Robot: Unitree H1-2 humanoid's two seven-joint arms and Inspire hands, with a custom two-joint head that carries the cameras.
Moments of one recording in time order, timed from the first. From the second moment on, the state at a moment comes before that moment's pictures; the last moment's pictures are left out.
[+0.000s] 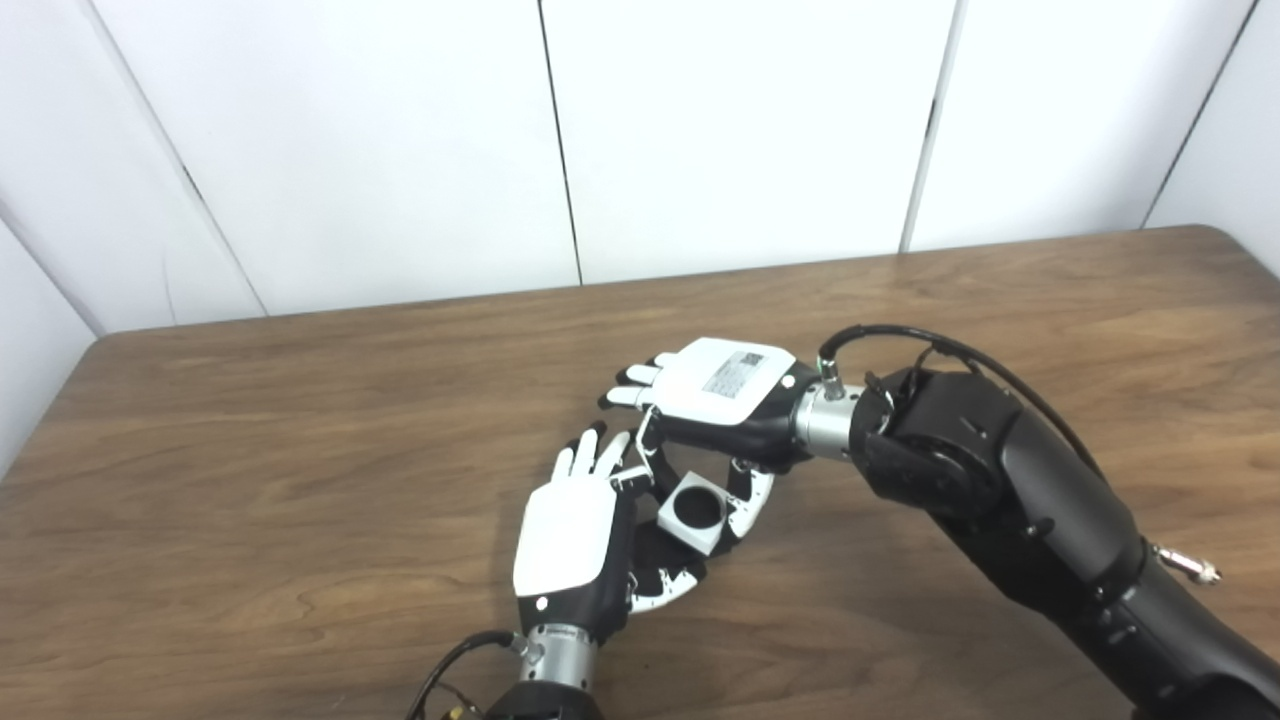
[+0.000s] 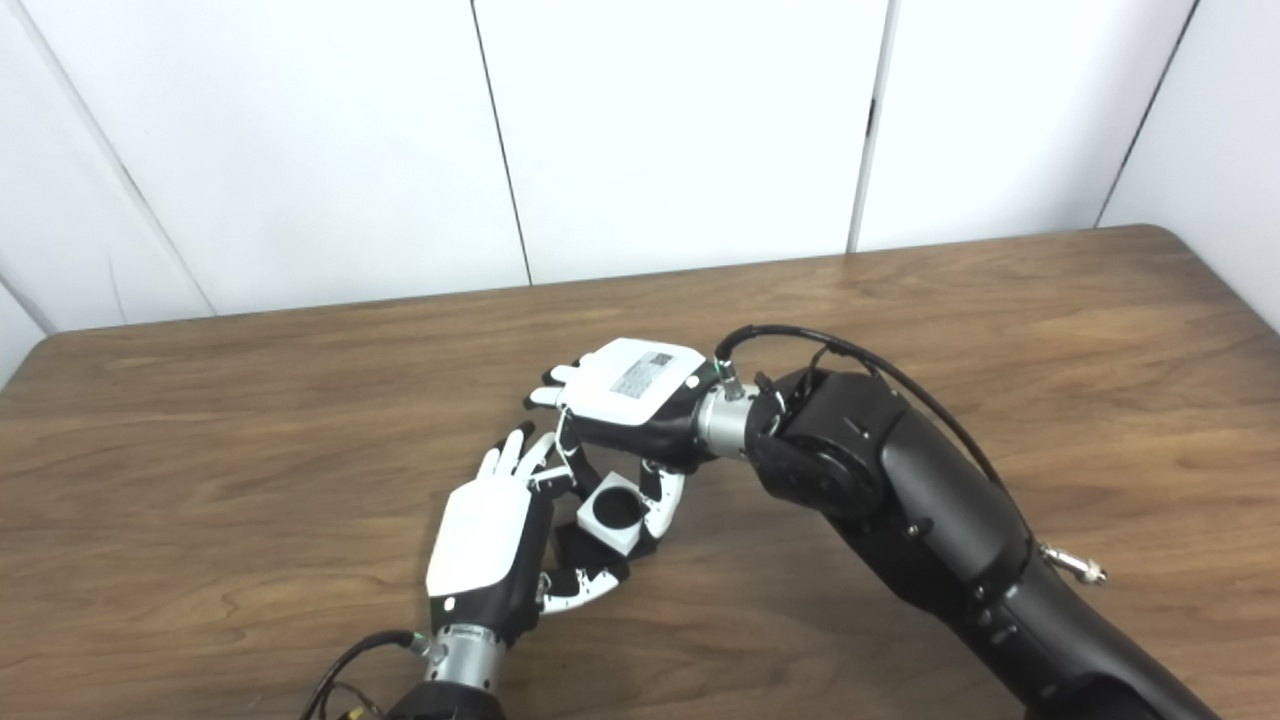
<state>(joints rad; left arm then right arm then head) -0.02 -0.04 -0.47 -0.16 1.10 0.31 0.06 -0.61 -0.39 0.49 -0.27 -0.85 -0.06 0.84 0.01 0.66</state>
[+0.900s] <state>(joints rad) -0.02 -0.05 -0.47 -0.15 1.09 0.38 0.03 -0.61 -0.40 0.48 -0.26 -0.84 -0.06 0.86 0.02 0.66</state>
